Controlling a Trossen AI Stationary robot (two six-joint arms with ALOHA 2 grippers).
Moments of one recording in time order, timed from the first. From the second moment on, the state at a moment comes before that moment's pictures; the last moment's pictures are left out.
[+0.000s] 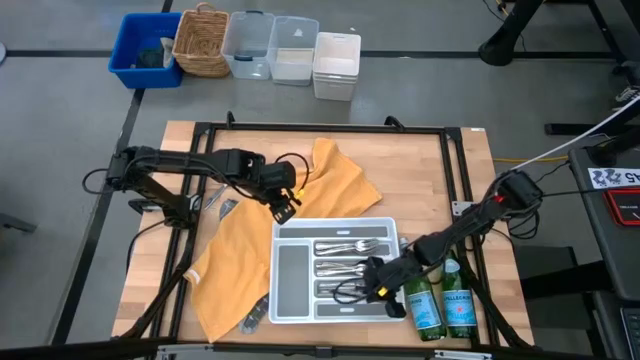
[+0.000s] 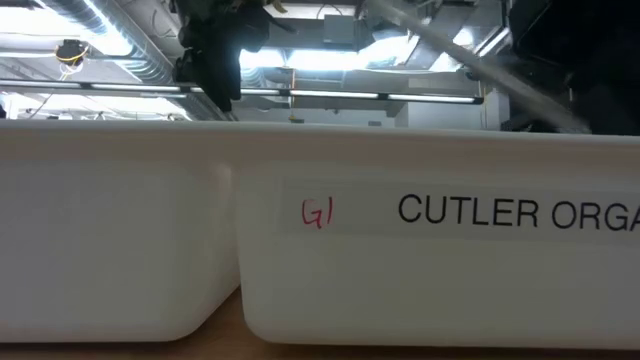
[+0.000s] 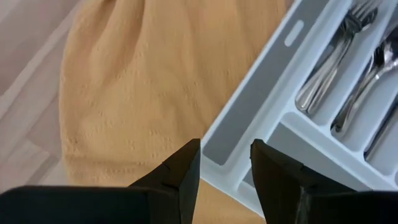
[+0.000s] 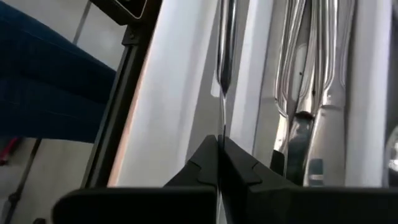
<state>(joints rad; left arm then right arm) 0.04 1.47 1.30 -1.01 -0.07 -0.61 0.56 1.65 0.76 0.11 -0.17 0.50</state>
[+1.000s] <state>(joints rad) 0.02 1.47 1.30 -1.01 -0.08 -0.62 0.54 1.70 1.05 -0.42 -0.15 0.31</state>
